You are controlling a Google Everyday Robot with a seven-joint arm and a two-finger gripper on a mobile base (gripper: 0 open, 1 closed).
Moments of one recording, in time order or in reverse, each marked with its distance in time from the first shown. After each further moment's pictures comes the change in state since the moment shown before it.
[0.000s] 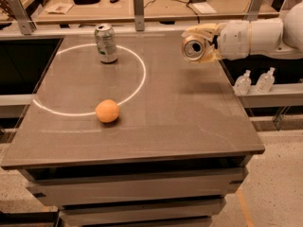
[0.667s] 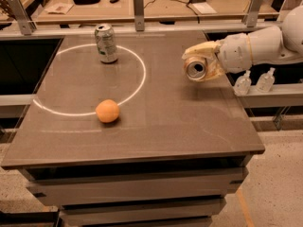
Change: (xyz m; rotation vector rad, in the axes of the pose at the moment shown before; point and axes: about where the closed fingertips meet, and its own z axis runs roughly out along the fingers) arm -0.023 0.050 -0.003 -0.184 -0.047 -0.050
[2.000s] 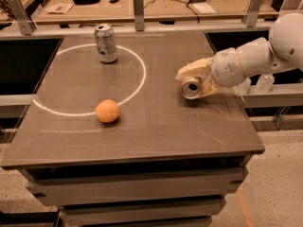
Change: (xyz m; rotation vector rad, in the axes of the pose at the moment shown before) arm -0.030 0.041 0.023 -0.160 -0.017 -0.043
